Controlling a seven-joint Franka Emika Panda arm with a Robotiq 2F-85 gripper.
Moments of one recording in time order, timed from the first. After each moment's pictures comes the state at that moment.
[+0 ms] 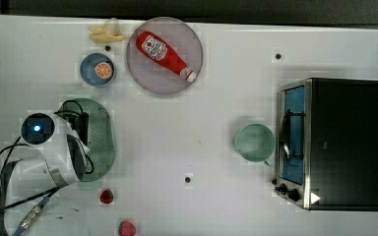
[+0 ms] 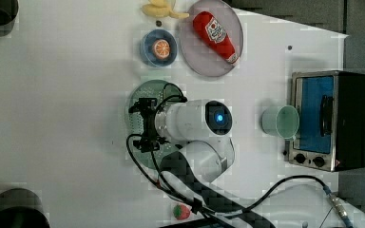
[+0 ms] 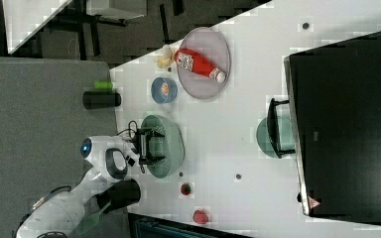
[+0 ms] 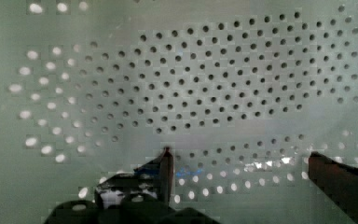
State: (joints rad) arm 0.59 0.65 0.08 -2.00 0.27 1.06 1.21
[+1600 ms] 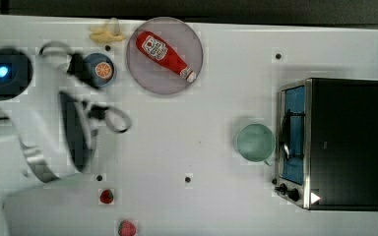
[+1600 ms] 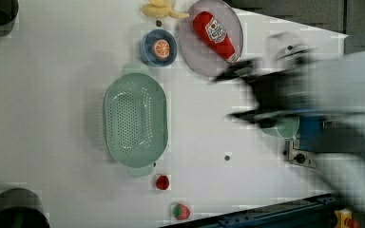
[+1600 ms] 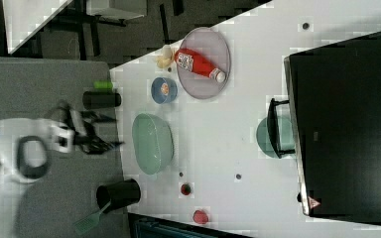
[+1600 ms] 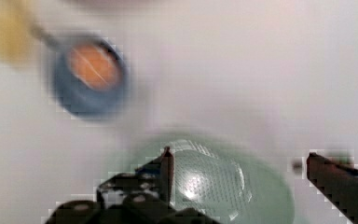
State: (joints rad) arm 0.72 0.14 -0.36 -1.85 0.14 0.42 0.65
